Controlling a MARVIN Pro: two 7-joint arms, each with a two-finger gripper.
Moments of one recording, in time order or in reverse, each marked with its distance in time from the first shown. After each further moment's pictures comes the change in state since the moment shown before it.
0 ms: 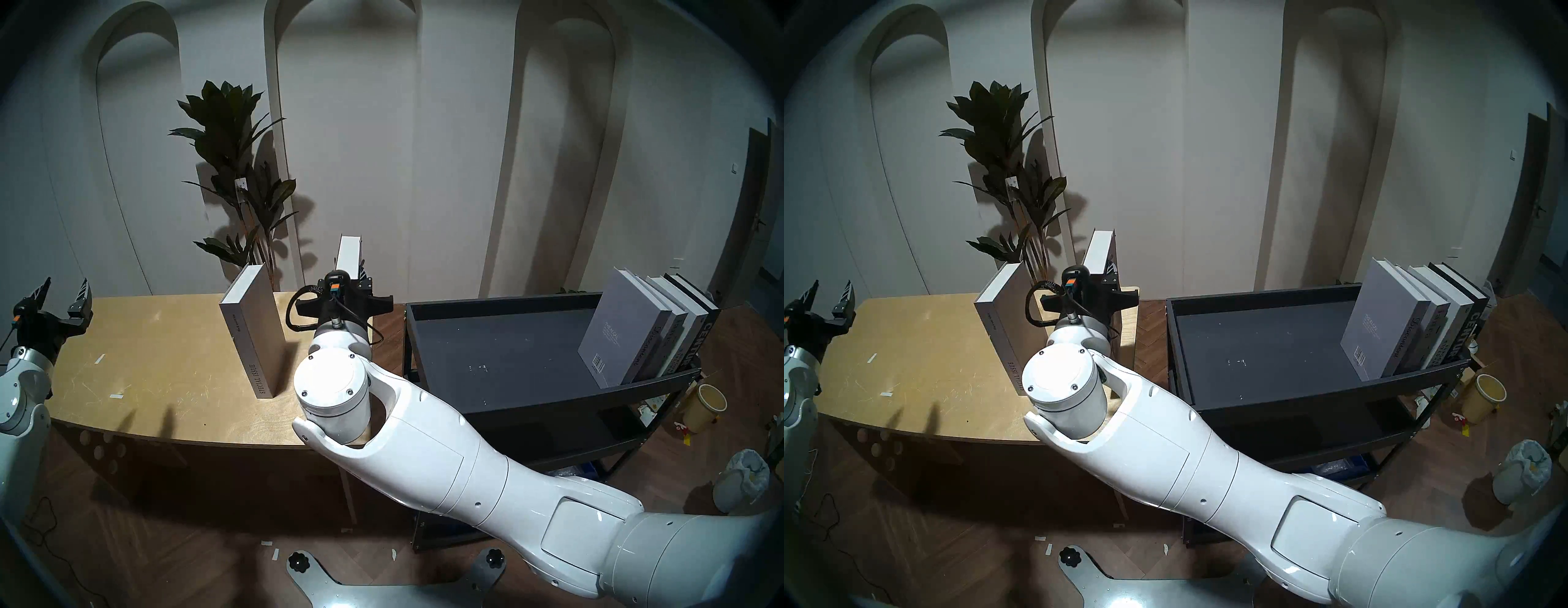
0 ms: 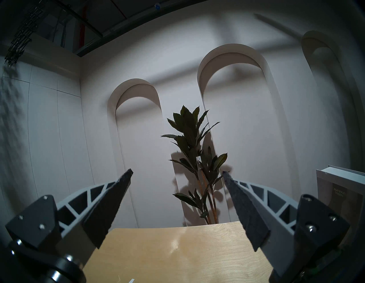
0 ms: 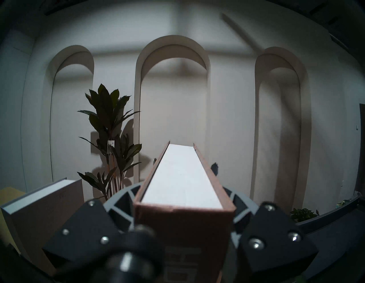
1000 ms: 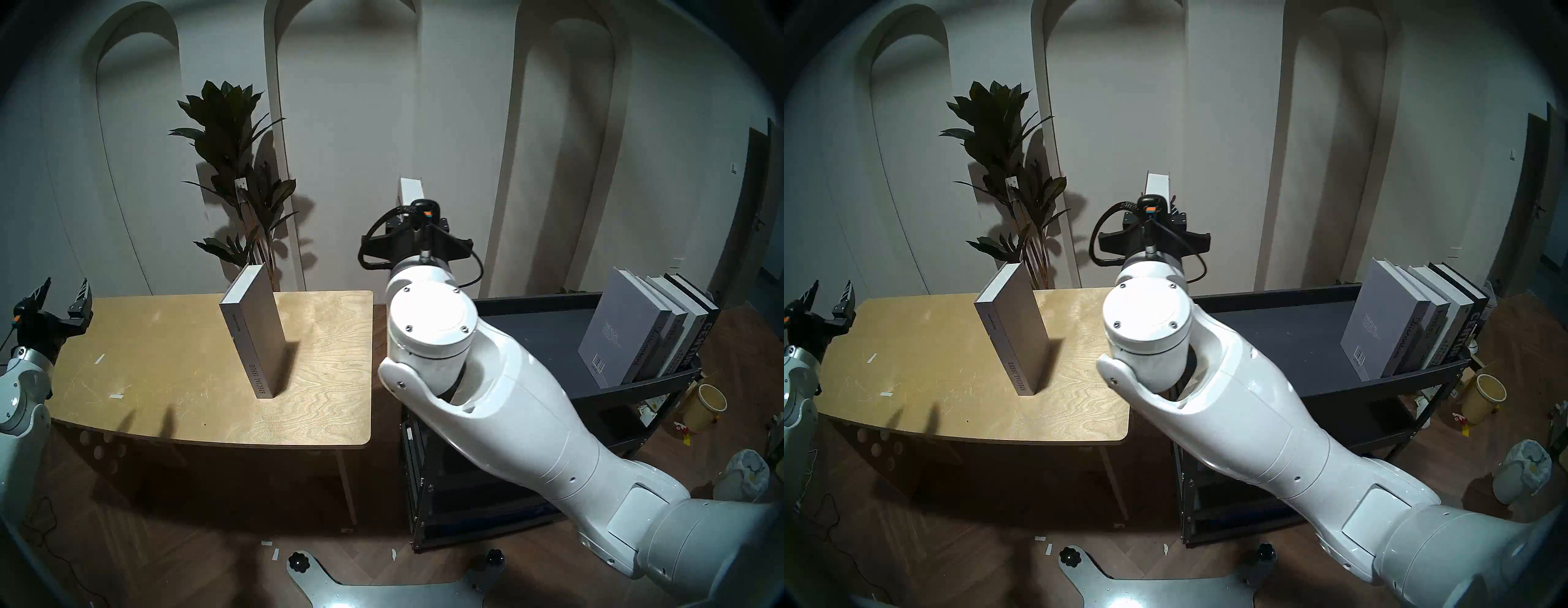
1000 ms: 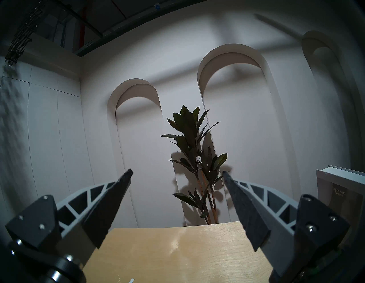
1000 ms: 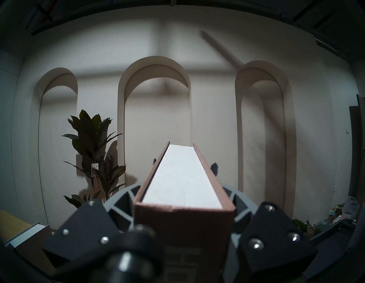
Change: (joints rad) left arm -0.001 0.000 0.001 0.000 0.000 0.000 0.000; right arm -0.007 0.255 0.239 -0.391 0.156 0.203 0.062
